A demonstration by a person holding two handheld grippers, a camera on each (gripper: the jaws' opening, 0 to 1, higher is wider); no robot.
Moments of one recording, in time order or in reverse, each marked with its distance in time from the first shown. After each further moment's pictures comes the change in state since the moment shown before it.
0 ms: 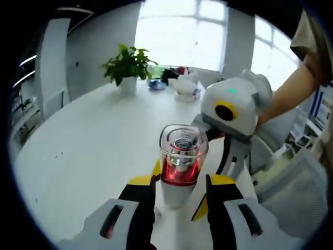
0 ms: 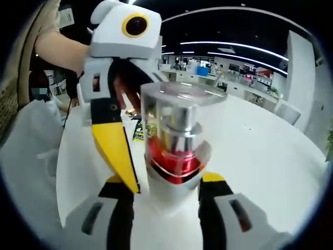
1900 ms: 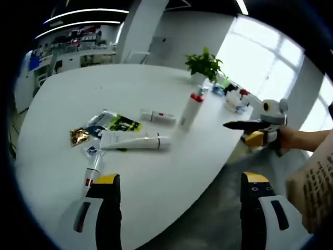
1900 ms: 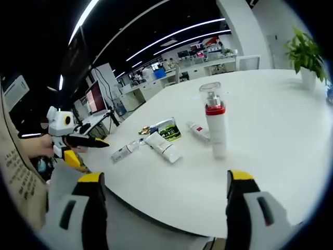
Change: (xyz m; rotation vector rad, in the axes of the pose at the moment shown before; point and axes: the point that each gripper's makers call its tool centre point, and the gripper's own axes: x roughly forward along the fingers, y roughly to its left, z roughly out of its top) left arm -0.215 -0.119 -0.137 -0.594 -0.077 0.436; right arm -0.094 0.127 0.017 0.565 -0.085 -0.159
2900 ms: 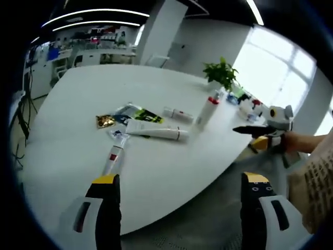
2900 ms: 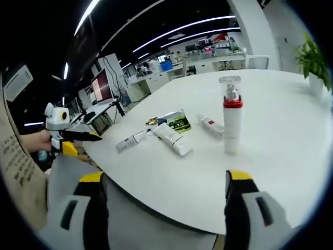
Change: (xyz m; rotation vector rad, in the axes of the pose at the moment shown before) left arm -0.039 0.024 -0.022 -0.081 -0.055 0.104; right arm 0.013 0.011 -0.016 -0.067 0.071 0.033
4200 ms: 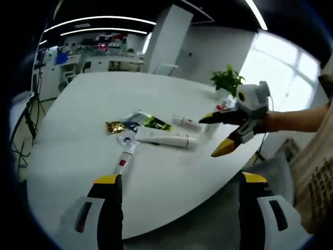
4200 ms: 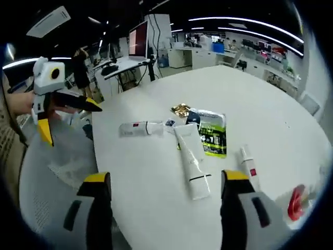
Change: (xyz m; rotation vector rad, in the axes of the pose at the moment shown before) left arm -0.006 0.014 0.008 -0.009 -0.076 0.069; right arm 0.131 0.041 0.038 -0.451 0.266 0.226
